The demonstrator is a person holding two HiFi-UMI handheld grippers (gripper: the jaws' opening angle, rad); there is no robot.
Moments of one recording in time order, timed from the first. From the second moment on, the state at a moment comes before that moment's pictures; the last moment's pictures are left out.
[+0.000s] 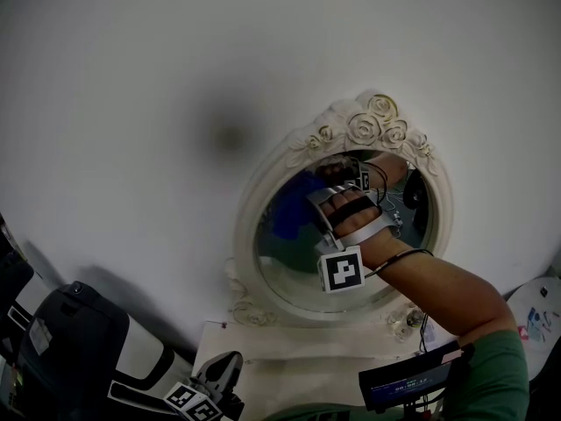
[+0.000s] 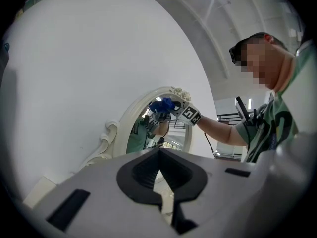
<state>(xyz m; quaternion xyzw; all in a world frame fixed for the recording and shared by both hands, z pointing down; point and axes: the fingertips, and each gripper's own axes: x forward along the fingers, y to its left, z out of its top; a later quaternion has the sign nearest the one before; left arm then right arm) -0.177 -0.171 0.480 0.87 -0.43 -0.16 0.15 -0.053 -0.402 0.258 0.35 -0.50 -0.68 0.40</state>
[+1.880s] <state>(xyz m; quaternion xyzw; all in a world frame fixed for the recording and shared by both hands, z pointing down) -0.214 -0.164 0.474 0.85 -0.47 -0.18 0.14 -0.103 -0.400 0.272 0.34 -0.51 -0.69 0.38</state>
